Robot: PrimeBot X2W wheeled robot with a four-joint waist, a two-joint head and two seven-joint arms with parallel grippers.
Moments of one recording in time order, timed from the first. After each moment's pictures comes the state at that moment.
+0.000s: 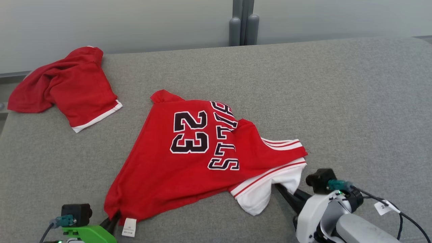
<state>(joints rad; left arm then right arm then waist) 0.00 0.36 -0.27 0.34 -0.54 -0.12 0.18 -0.33 -0.38 0.79 0.49 0.55 0.13 -0.05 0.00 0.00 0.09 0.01</state>
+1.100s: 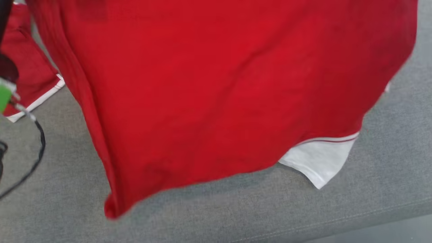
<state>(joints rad) -0.66 0.59 -0.10 -0.39 -1.11 0.07 0.42 -0.79 -0.61 0.01 -0.12 1.03 0.13 0.07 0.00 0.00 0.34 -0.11</state>
